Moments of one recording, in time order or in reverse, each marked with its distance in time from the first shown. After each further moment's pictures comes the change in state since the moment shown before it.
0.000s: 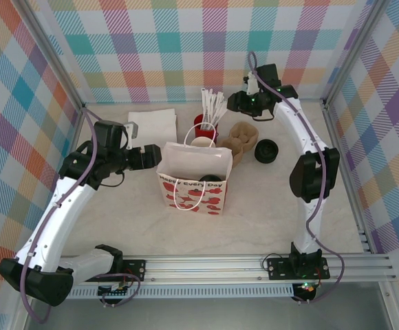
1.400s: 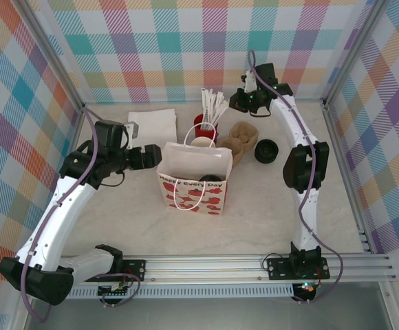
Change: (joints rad) left arm 0.000 0.006 0.001 0.000 0.000 0.004; right arm -0.024 0.167 0.177 -0.008 -0.114 0.018
